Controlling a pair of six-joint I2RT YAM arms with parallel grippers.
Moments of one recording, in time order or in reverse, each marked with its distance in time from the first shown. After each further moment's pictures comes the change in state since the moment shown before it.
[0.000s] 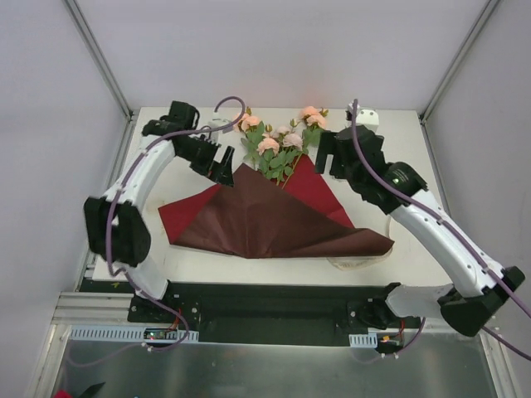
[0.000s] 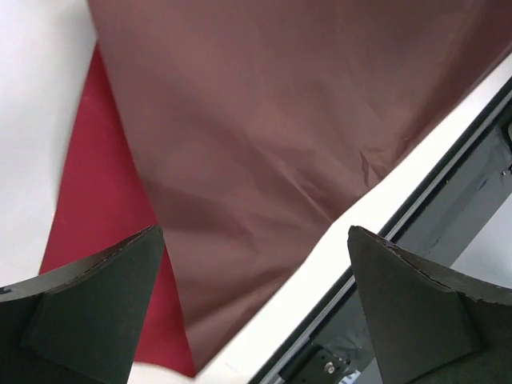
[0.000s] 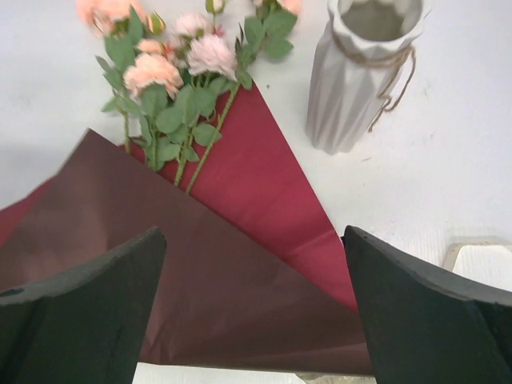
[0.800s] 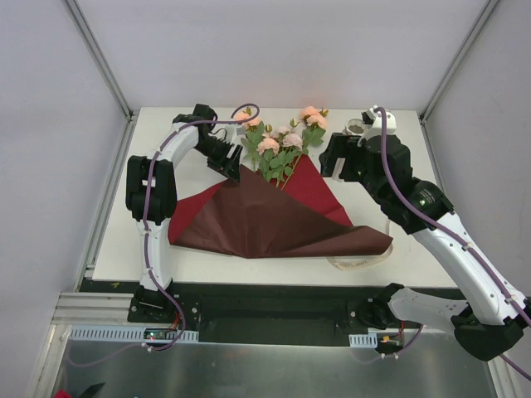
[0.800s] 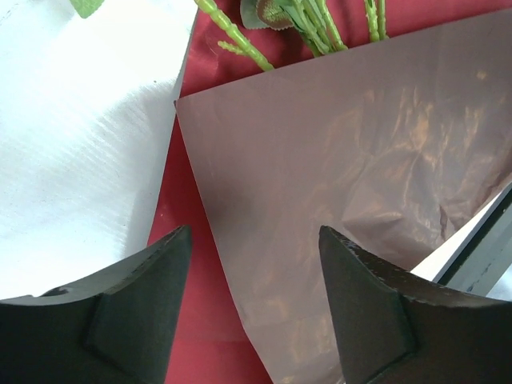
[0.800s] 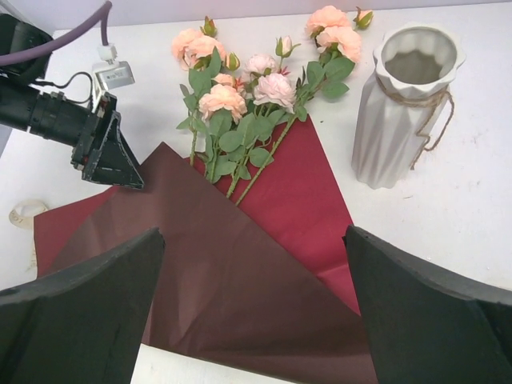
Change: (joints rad) left arm -0.005 0.577 0.297 0.042 0.051 0.071; right arm -0.026 -0.206 -0.101 0.153 -0.162 -0.094
